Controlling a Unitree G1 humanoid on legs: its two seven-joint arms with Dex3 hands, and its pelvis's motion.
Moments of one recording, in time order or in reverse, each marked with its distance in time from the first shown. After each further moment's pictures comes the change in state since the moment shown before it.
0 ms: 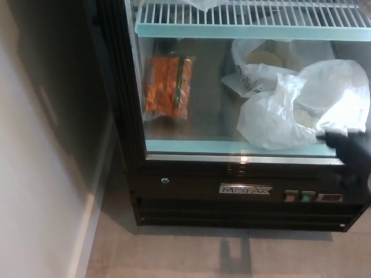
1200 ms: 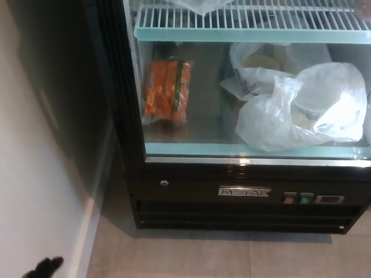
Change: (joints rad) left_arm -0.003 -0.104 0.237 -0.007 -0.087 -0.070 0.155; right_arm 0.517 0.037 -0.317 0.259 0.263 -0.156 -0.041
